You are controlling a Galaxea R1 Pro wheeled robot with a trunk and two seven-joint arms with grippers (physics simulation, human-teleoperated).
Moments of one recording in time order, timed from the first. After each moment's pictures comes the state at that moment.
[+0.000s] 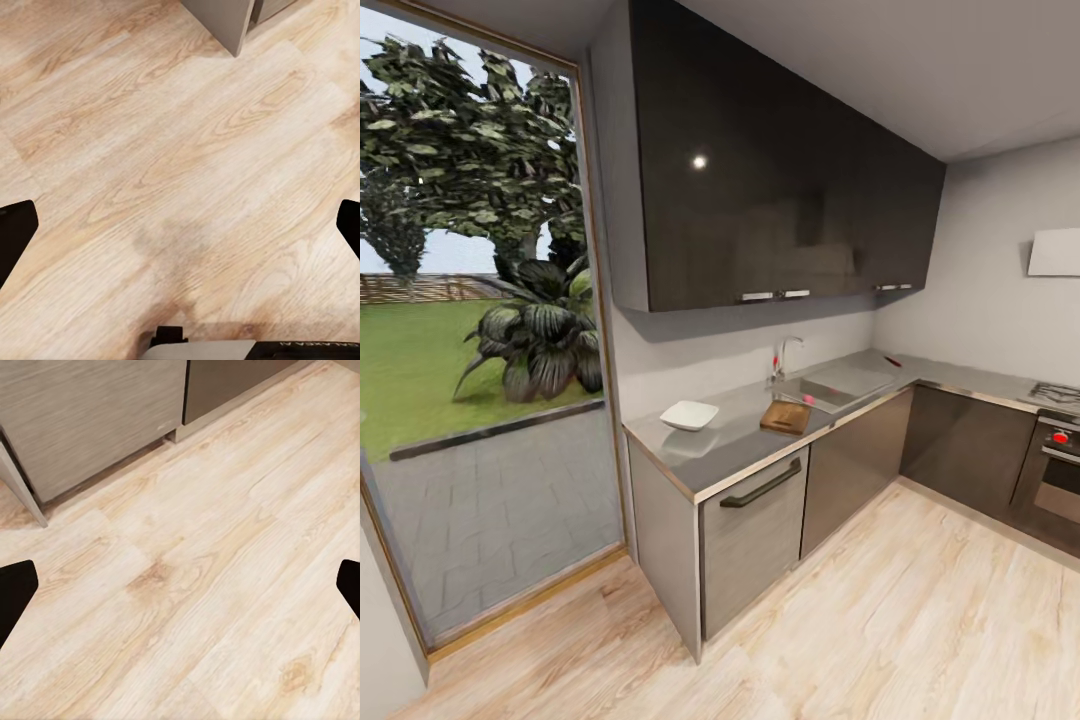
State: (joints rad) left arm 0.00 0.00 0.01 -0.38 0.01 -0.29 0.00; right arm 0.00 0.01 0.01 -0.62 0.00 -0.29 -0.13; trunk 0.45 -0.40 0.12
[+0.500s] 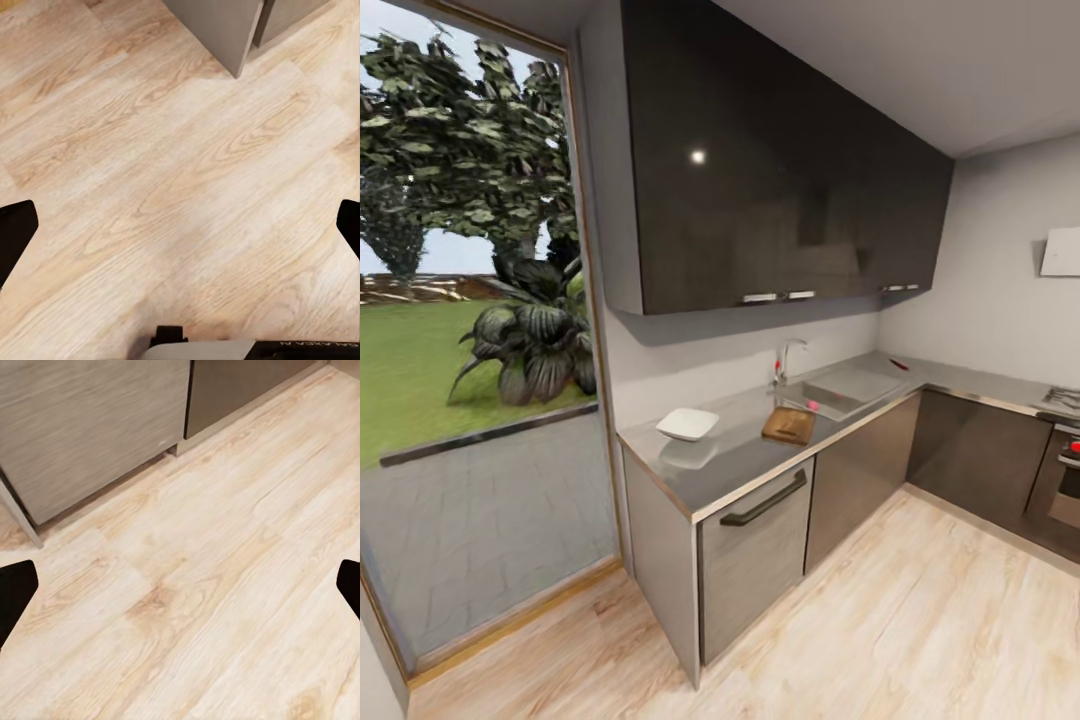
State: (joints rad) left arm 0.00 0.00 0.01 -0.38 0.01 -0.29 0.00; right arm 0.00 0.01 0.01 -0.62 0.01 -0.29 -0.13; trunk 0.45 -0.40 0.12
